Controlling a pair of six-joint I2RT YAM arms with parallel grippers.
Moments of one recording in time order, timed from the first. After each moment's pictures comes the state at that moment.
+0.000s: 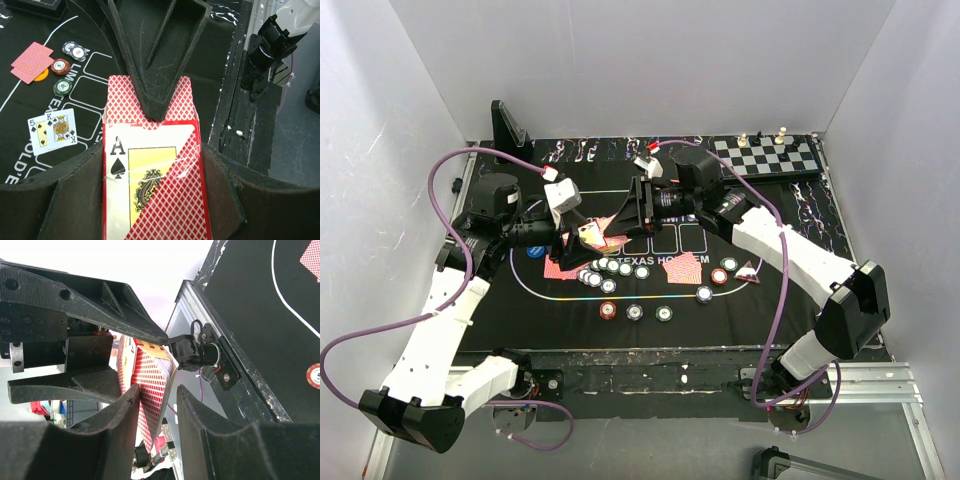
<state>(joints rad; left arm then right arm) -0.30 1.02 1.21 -0.73 0.91 0.36 0.75 1.54 1.39 -0.21 -0.82 0.99</state>
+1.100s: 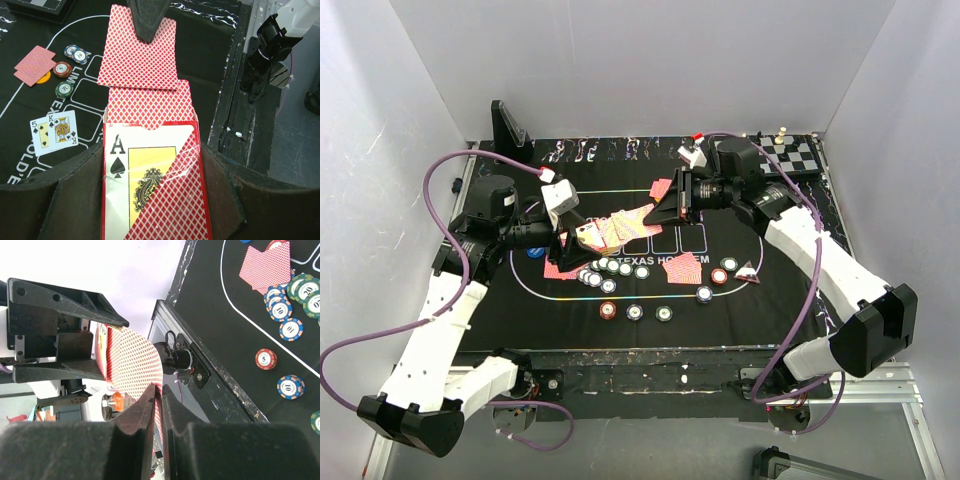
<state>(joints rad) -0.30 1.00 1.21 -0.73 0.91 0.35 0.57 1.41 1.34 -0.39 -0.83 0.87</state>
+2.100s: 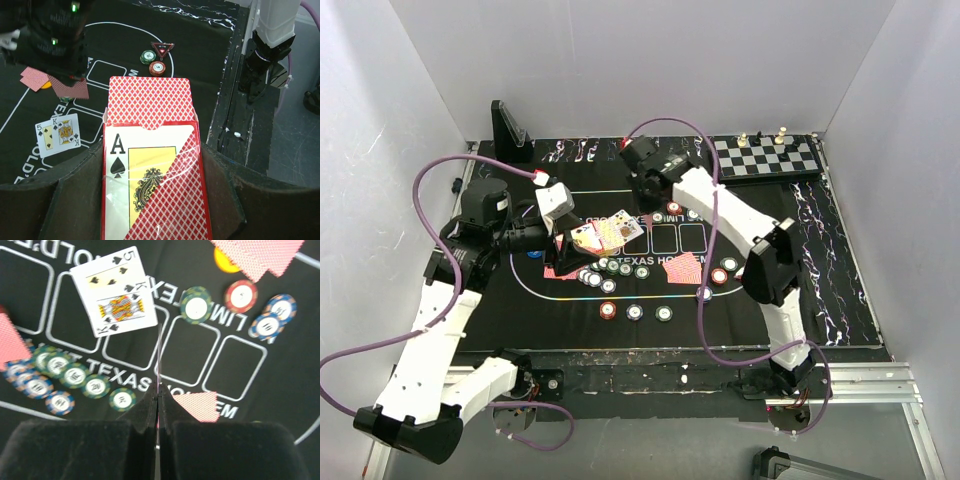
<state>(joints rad) -0.30 0.96 1.23 -0.76 0.91 0.36 0.75 2.05 2.03 -0.98 0.12 0.31</state>
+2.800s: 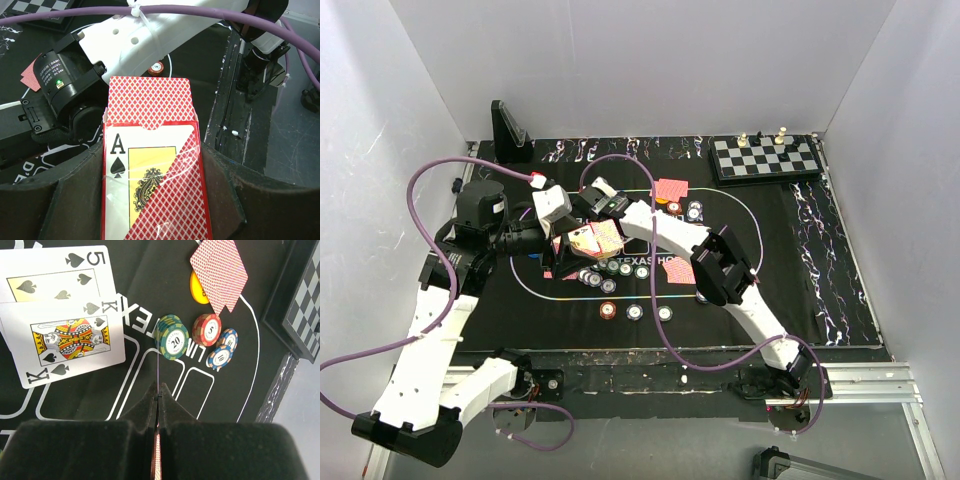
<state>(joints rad) -0.30 0.94 1.25 -0.80 0.91 0.36 0.95 2.40 2.15 -0.94 0.74 0.03</state>
